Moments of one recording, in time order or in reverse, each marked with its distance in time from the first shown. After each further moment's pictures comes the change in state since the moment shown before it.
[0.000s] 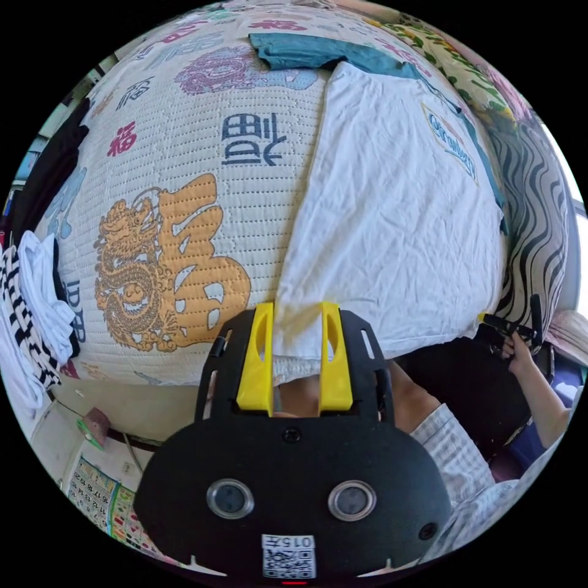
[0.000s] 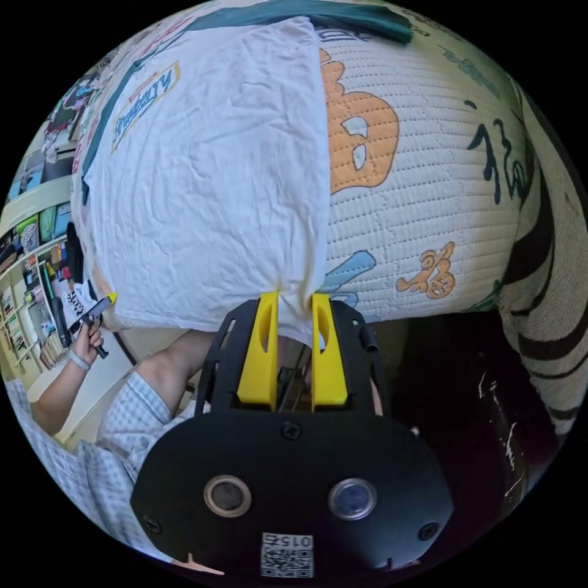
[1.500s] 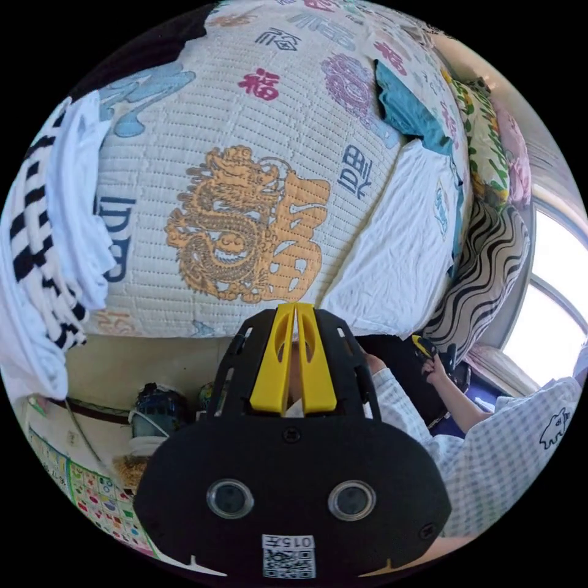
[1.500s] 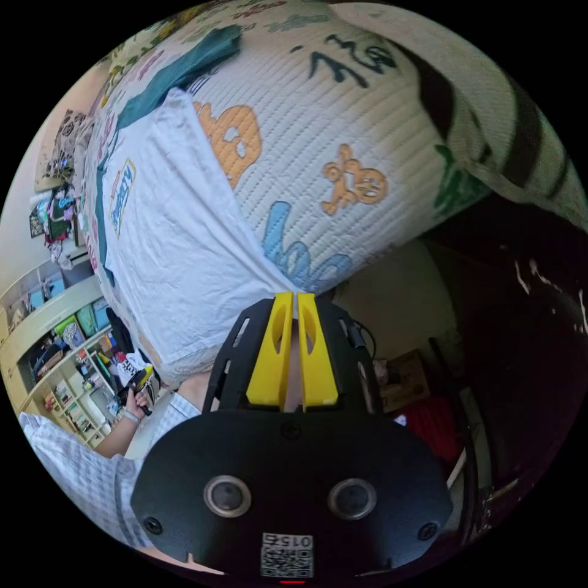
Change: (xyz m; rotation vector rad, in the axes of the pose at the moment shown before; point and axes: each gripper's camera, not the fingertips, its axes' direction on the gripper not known) left arm -0.008 -0.074 0.124 -0.099 0.315 -0.212; right arm 0.145 0.147 -0.018 0.124 -0.256 0.367
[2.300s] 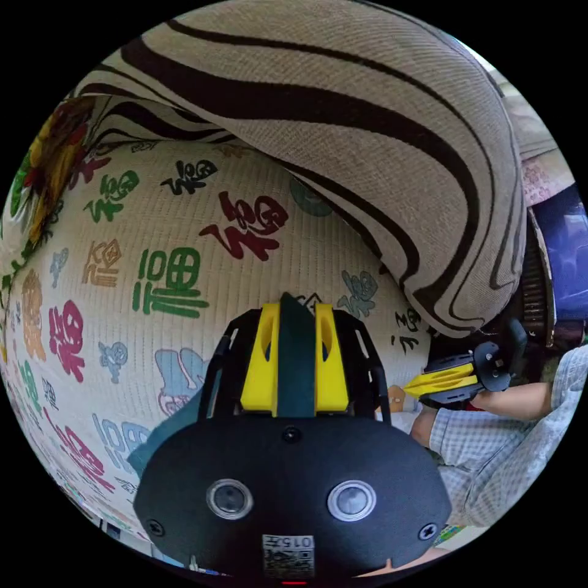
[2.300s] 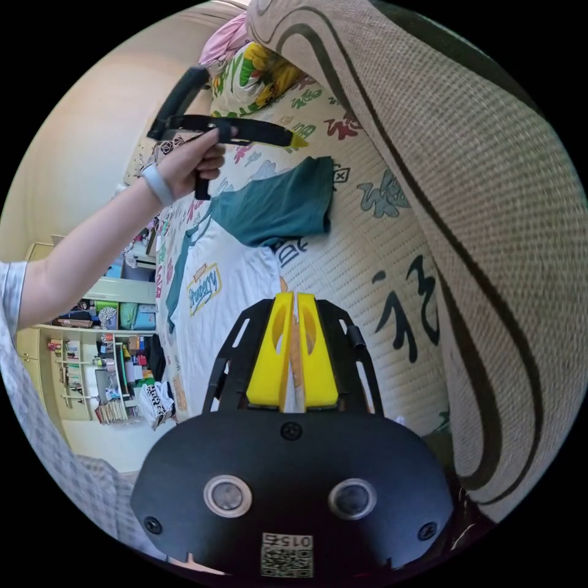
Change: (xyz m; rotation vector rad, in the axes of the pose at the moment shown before) left arm 0.873 -0.221 0.482 -0.288 -0.389 1.481; right arm -0.007 -0.098 -0.127 0.373 -0.255 -0.321
